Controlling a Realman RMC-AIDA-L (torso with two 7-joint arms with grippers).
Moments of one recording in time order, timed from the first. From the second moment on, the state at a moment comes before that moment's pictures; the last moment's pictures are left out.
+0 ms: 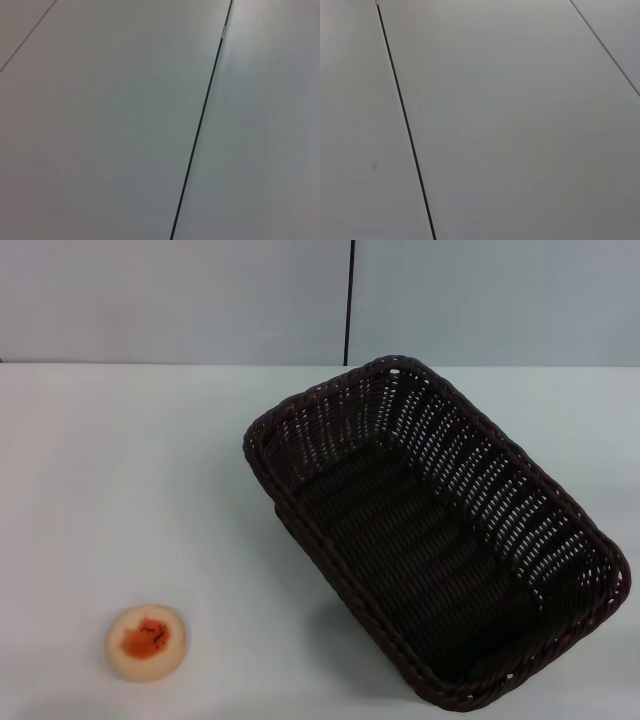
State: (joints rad) left arm -0.10 -2.07 -0.92 -0.09 2.22 1.95 -0.55; right arm 0.28 2.07 -0.21 -0.11 -0.82 -1.67 0.60
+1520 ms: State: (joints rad) left arm -0.10 -2.07 -0.92 -0.09 2.22 1.94 -0.57; right arm 0.33 2.03 -0.26 -0.78 -1.59 -1.65 1.55
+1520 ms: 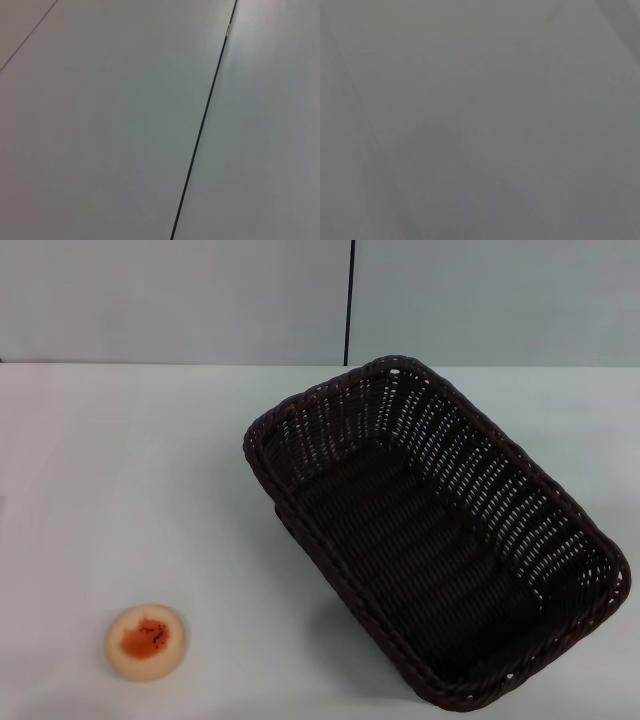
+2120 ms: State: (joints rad) left arm -0.10 -2.07 -0.92 -0.09 2.22 1.93 -0.57; right arm 0.71 1.91 -0.43 -1.17 -2.37 -2.00 2.26
